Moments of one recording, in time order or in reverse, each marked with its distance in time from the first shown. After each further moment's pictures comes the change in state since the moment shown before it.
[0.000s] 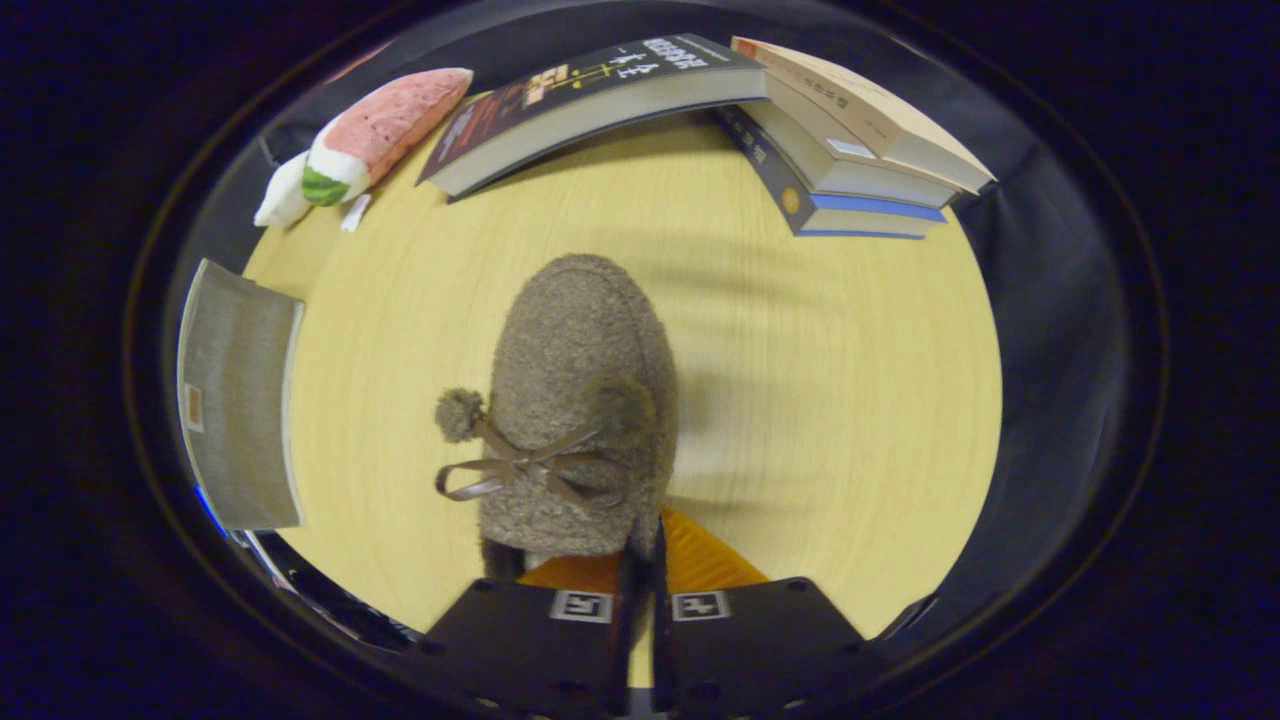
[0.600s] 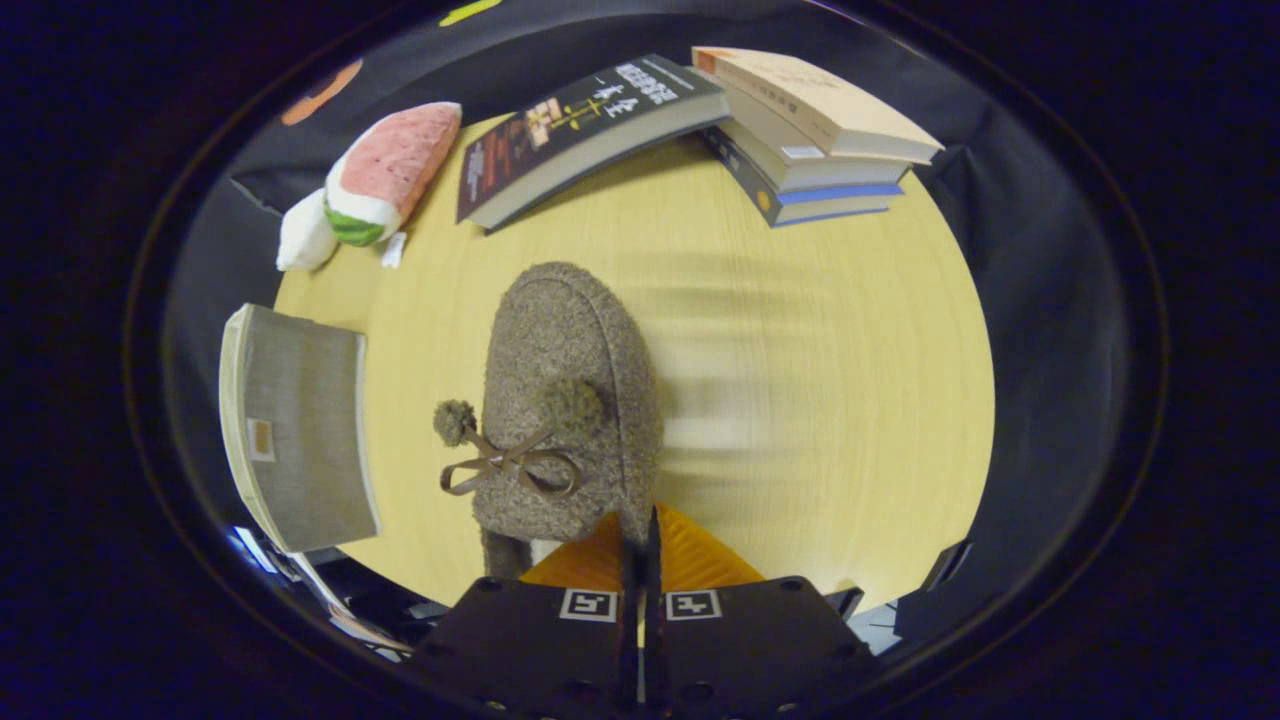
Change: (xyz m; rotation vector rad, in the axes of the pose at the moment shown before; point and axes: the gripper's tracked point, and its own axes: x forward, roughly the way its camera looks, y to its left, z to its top) arm -0.084 0.036 -0.012 0.098 -0.003 0.086
